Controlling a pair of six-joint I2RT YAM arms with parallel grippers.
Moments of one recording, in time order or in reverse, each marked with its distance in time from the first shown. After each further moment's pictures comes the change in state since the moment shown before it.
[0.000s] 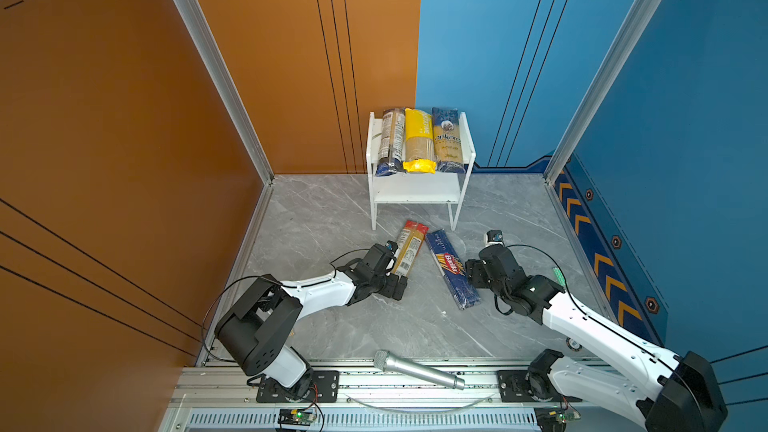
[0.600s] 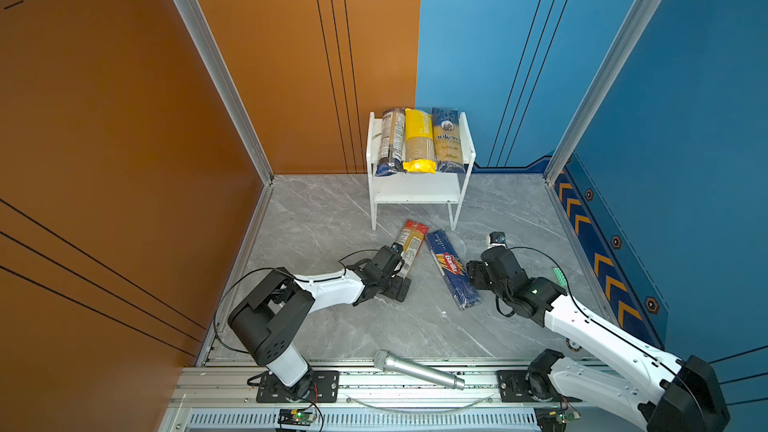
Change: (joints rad) left arm -0.044 0.076 0.050 -0.031 -0.094 0.011; right arm -0.007 -0.021 -0.017 0.000 -0.002 0.021
